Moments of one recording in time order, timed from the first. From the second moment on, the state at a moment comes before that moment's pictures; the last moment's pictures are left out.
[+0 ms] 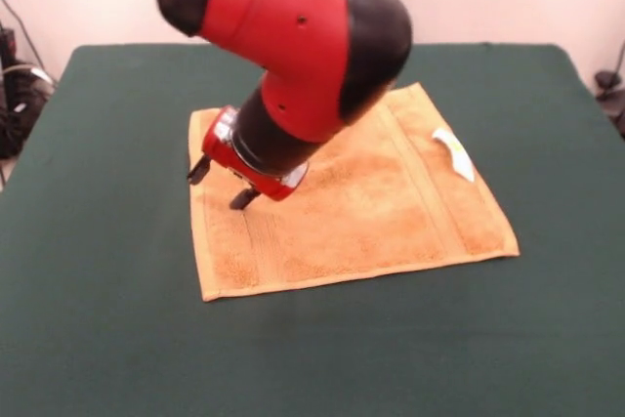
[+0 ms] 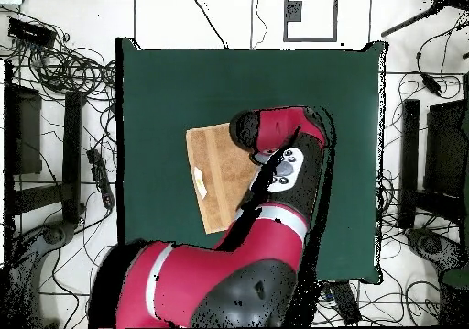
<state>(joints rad) 0.00 -0.07 -0.42 0.98 -0.16 0.92 2.08</state>
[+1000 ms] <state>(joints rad) -0.24 -0.20 -0.14 1.17 -0.04 1.10 2.08</state>
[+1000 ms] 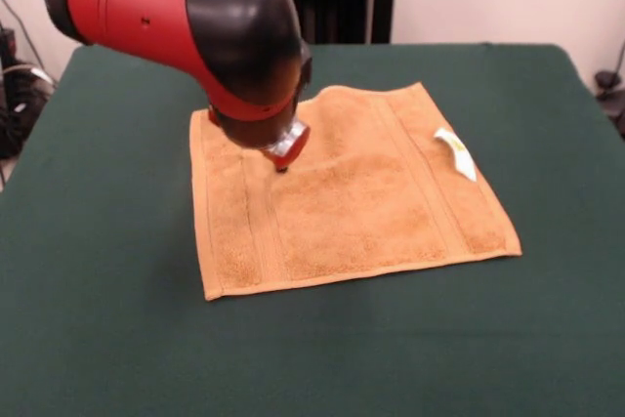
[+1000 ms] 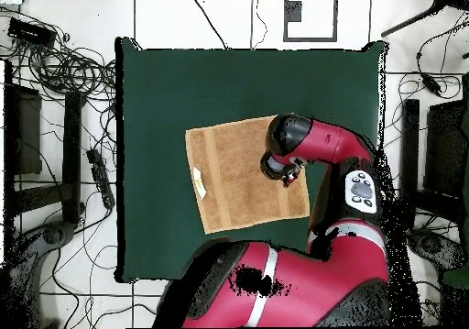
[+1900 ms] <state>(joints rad) -0.23 -0.20 -0.10 1.19 -0.18 1.17 2.08</state>
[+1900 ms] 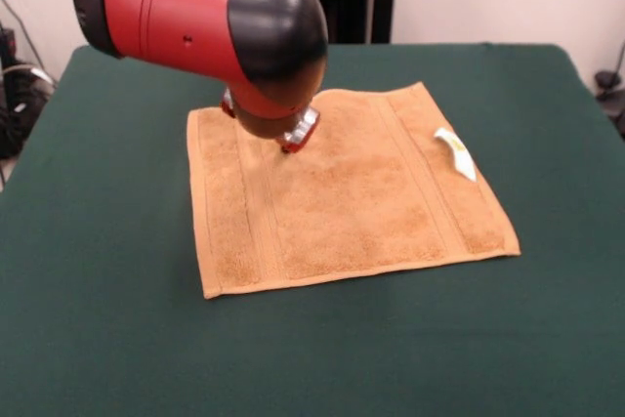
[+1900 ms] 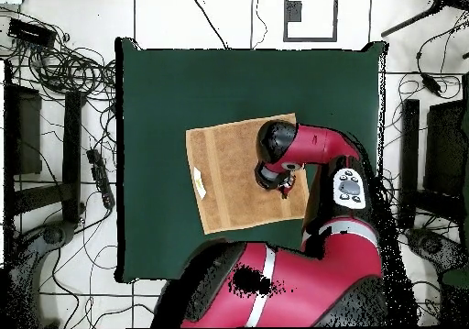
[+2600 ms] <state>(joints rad) -0.23 -0.21 -0.10 1.19 -0.32 1.21 2.08</state>
